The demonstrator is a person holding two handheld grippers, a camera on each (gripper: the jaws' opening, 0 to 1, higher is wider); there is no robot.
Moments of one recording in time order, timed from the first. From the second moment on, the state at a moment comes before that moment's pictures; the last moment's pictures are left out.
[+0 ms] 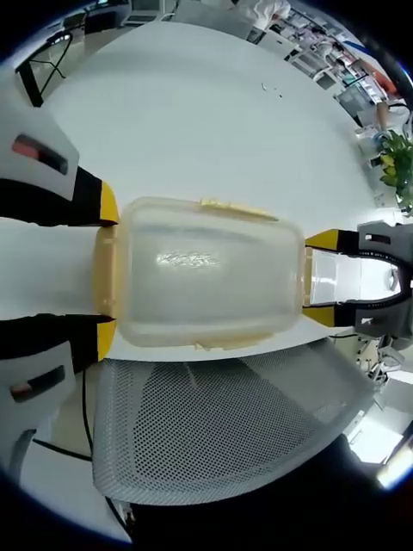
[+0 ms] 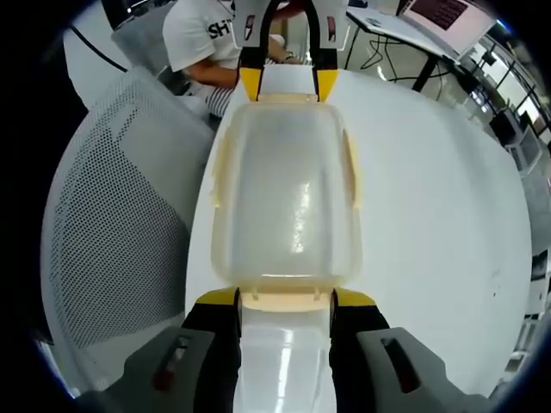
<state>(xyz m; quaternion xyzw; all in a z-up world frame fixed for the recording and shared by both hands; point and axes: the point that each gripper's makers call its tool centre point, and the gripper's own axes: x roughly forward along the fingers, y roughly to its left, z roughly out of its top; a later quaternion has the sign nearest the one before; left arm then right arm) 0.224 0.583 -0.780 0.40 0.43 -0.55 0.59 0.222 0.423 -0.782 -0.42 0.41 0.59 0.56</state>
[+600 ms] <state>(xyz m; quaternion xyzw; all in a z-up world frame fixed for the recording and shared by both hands) 0.224 0.552 -0.779 0.40 0.43 -0.55 0.59 0.222 0.390 -0.782 -0.42 0.41 0.59 0.56</state>
